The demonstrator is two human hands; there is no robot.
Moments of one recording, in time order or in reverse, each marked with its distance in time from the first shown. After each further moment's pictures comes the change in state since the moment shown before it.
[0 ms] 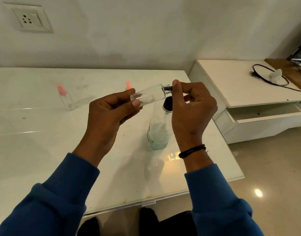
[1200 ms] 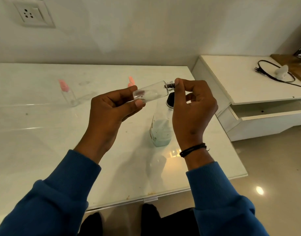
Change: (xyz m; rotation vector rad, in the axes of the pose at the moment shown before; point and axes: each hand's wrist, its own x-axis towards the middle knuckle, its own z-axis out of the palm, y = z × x) left_hand 0.001 -0.004 -0.007 0.087 -0.008 0.023; right_hand -0.007 0.001 0.001 0.006 -0.031 -0.002
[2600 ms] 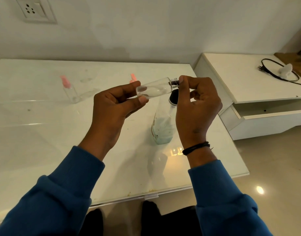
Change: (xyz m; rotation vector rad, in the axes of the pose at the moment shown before) left_hand -0.001 -0.001 0.004 0.008 0.022 -0.009; right_hand 0.000 0.003 -0.002 0.025 0.005 -0.017
